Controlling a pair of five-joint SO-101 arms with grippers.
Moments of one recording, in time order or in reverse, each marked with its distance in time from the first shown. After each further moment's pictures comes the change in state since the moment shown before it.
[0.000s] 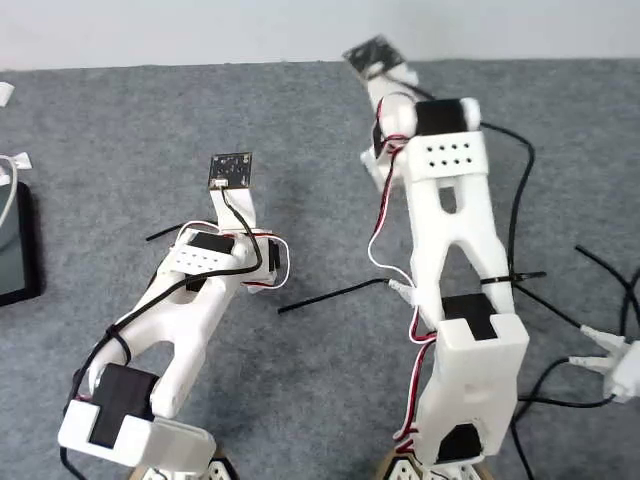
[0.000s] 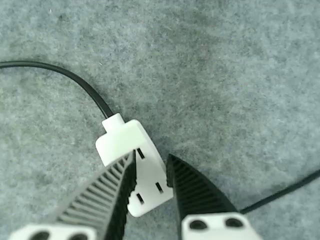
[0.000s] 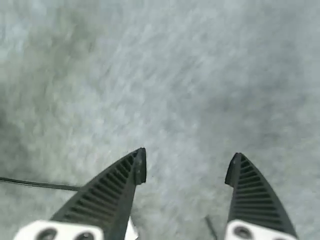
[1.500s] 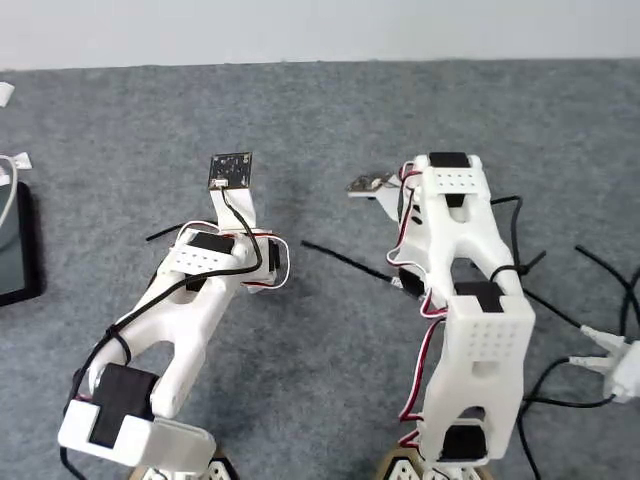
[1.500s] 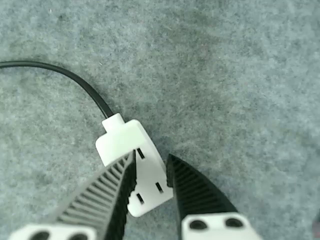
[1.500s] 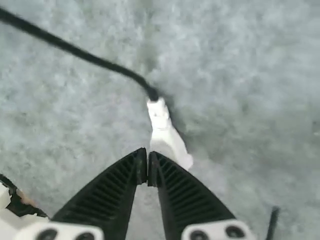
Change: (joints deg) left arm 0.0 0.0 0.0 0.0 0.0; right arm 6.9 11.1 26.5 4.0 30.6
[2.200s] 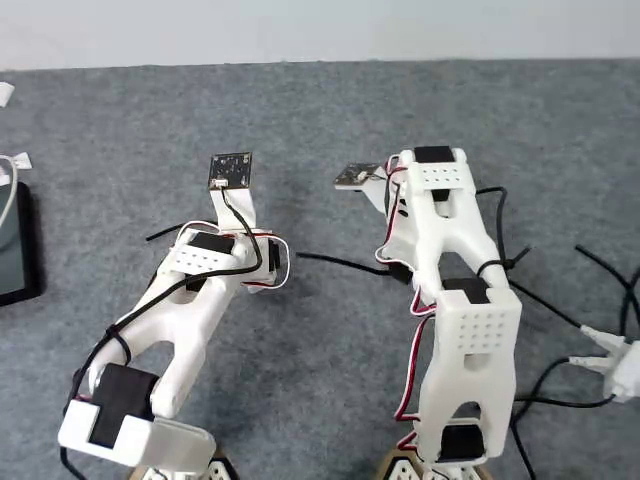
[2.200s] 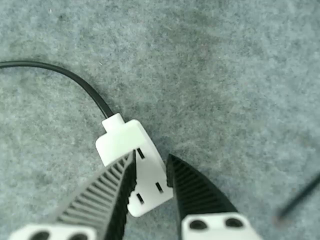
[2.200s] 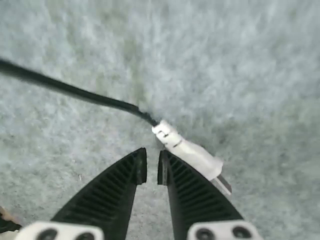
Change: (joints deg) left arm 0.0 0.0 0.0 0.0 0.0; right arm -3.4 2.6 -7.1 -0.5 0.0
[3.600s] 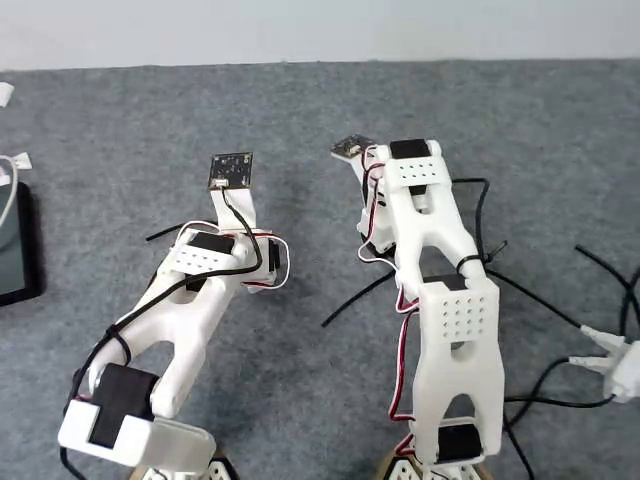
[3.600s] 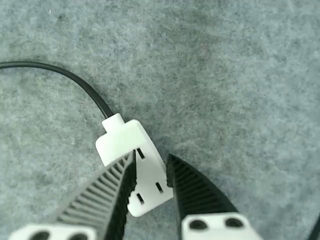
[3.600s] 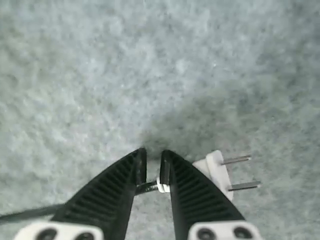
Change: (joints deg) left arm 0.0 0.0 0.0 0.0 -0.3; right arm -3.4 8.4 -12.6 -2.6 -22.5
